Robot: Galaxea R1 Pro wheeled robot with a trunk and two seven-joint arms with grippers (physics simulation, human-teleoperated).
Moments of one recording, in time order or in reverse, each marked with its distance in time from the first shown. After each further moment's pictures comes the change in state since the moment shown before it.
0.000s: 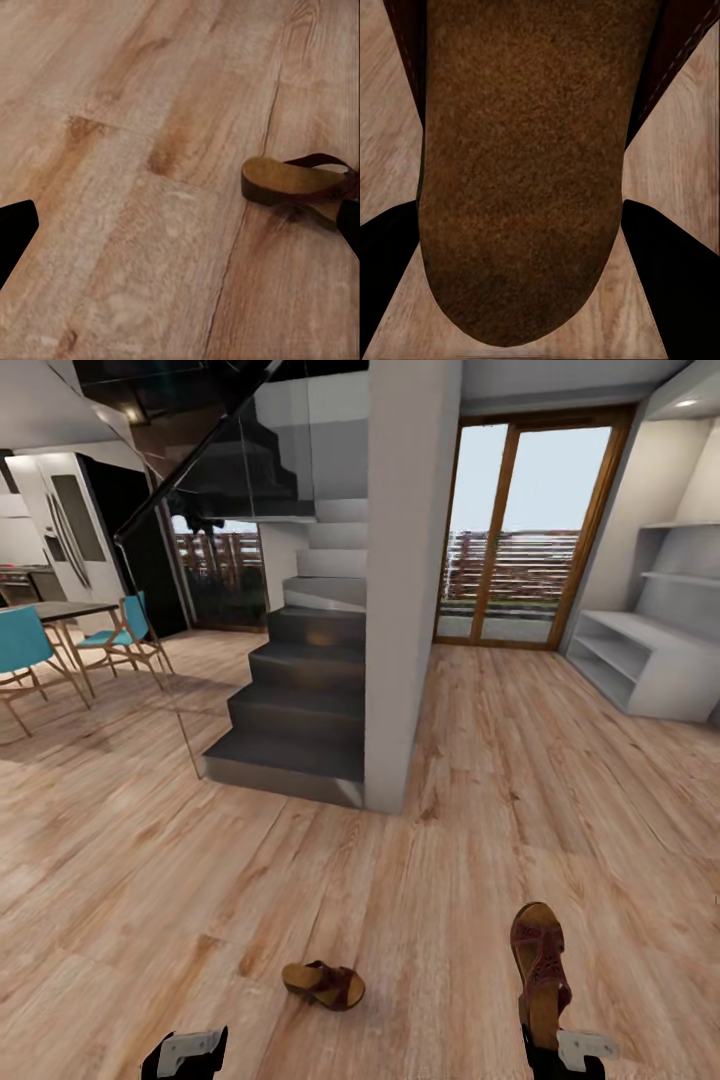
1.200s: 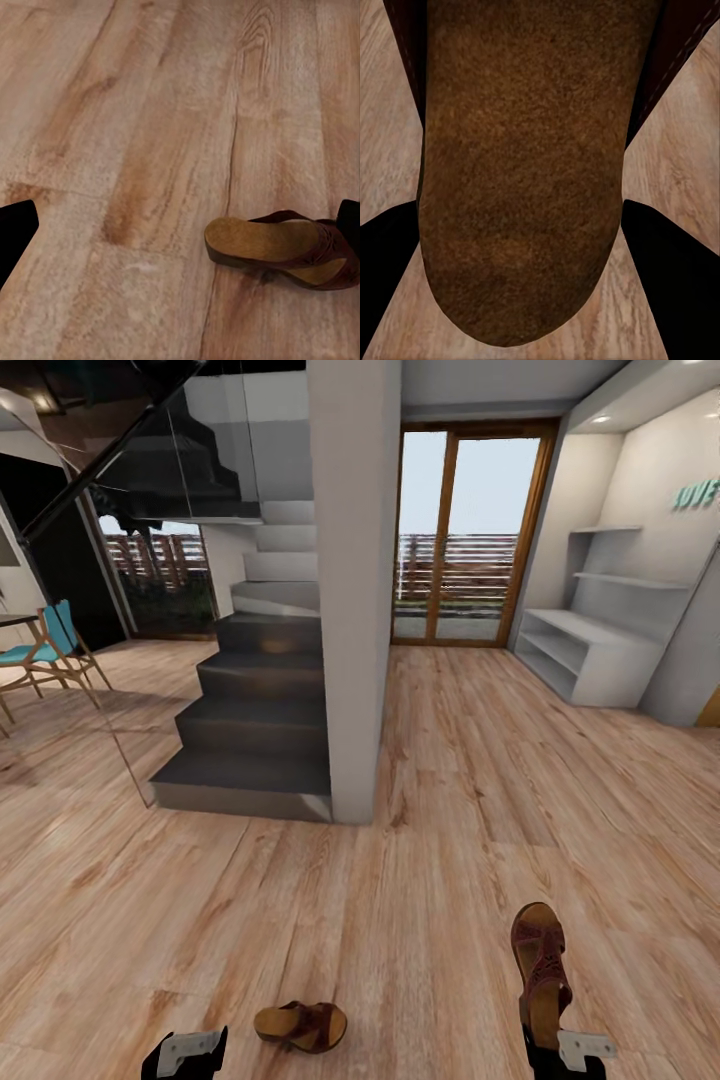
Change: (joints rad) left arm 0.000 0.000 0.000 0.000 0.000 -0.003 0.001; right arm 0.000 -0.002 0.000 0.001 0.001 0.000 -0.002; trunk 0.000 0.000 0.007
